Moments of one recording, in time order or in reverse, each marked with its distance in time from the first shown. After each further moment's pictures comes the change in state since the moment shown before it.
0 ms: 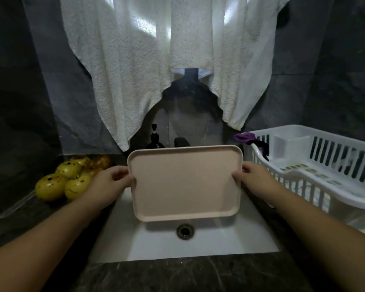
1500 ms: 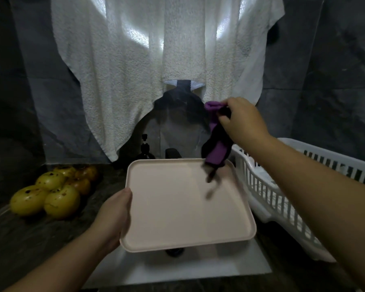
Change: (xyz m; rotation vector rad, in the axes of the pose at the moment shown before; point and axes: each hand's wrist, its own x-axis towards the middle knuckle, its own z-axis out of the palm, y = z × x) left_hand -0.030 0.032 0.067 -0.460 0.127 -0.418; right_hand 0.070 -0.135 -0.068 -0.385 0.387 -0.448
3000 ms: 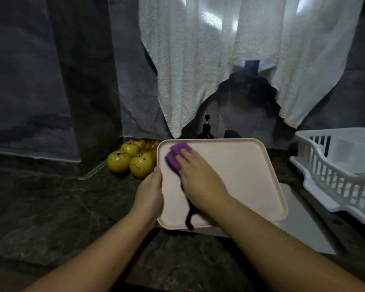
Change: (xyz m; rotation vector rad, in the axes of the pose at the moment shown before) left_hand -0.047 -0.010 -0.088 -0.136 0.142 0.112; right_hand -0.169 -0.204 0.126 0.094 -0.395 -0.396
